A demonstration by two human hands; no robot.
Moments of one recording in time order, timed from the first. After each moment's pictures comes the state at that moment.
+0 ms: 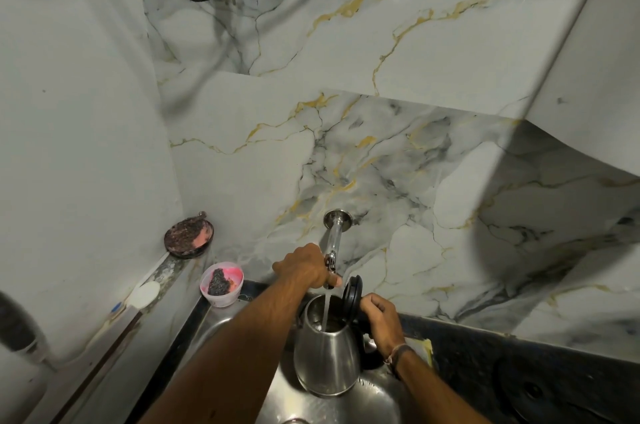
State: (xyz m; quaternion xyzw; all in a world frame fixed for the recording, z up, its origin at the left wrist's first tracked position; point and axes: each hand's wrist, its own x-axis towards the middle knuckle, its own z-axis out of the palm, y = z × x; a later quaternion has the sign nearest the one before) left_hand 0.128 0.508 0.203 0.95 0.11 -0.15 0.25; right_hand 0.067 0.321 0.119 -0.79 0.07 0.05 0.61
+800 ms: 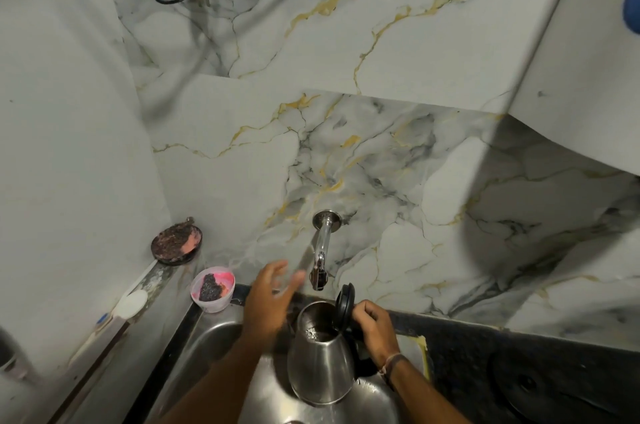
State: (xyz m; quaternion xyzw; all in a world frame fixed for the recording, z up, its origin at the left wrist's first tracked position) left_hand 0.070 0.543 0.120 0.82 0.10 0.08 0.55; right_hand 0.057 0.313 0.110 -0.78 0.07 0.05 0.62
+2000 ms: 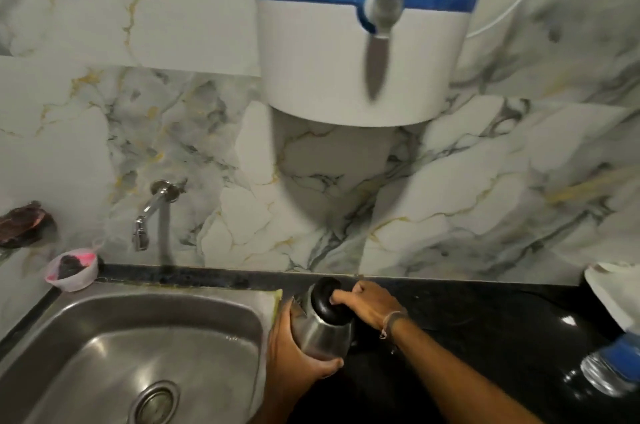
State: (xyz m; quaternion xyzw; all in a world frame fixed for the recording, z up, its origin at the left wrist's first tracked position) left_hand -0.081 0.125 0.065 0.83 -0.03 0.10 0.55; right_hand -0.028 -0.056 0.192 -0.91 0.15 0.16 0.36
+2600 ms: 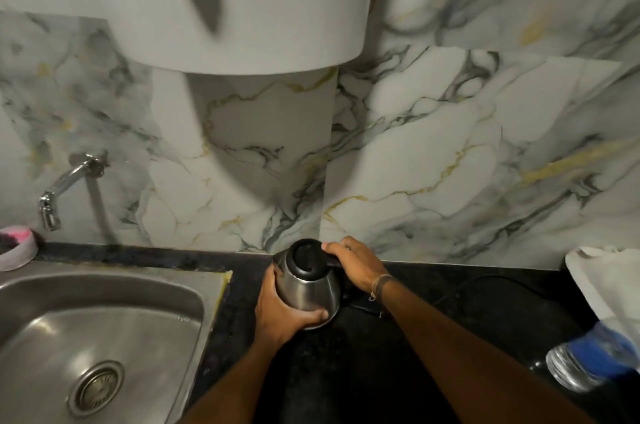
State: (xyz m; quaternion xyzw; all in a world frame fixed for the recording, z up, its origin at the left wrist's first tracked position) left_hand -0.018 0.002 0.051 0.83 0.07 0.07 0.55; right_hand 0.036 -0.185 0.167 -0.87 0.09 0.11 0.47
